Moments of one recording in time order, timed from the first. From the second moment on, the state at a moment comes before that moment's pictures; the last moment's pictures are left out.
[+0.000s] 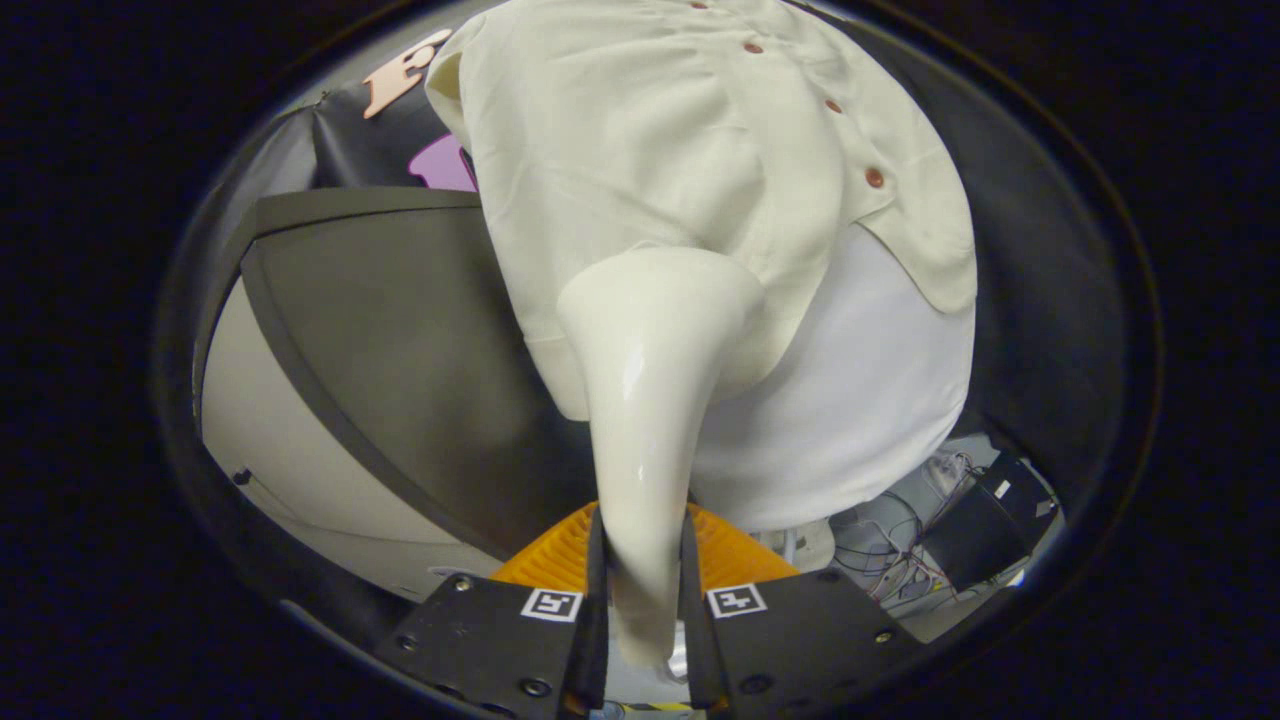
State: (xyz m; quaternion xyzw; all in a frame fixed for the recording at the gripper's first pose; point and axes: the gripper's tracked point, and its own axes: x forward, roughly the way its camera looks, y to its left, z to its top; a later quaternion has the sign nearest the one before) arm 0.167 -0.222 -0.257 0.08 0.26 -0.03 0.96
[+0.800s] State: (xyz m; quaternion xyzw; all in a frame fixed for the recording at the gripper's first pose) arm 0.085 -0.220 -0.152 0.06 0.22 -0.07 0.97
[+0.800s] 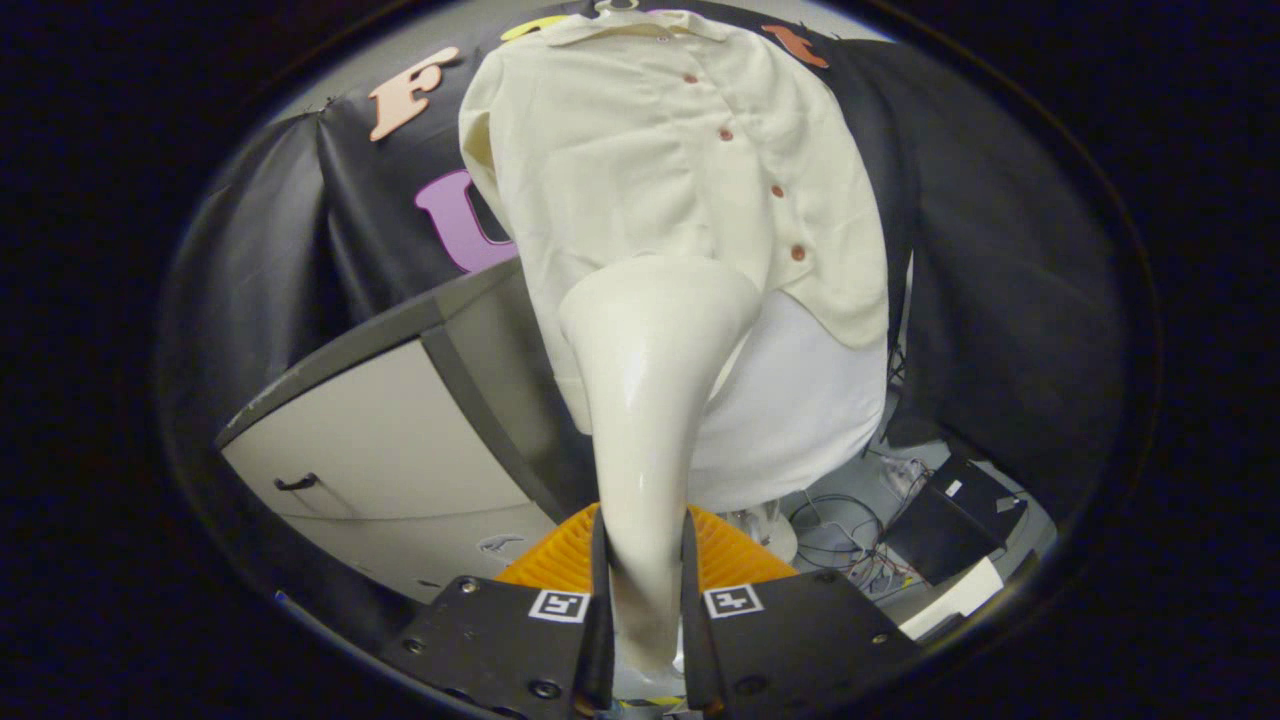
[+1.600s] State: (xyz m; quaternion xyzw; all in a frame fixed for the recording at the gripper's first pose) arm 0.174 -0.354 0.109 0.04 0.10 -0.07 0.99
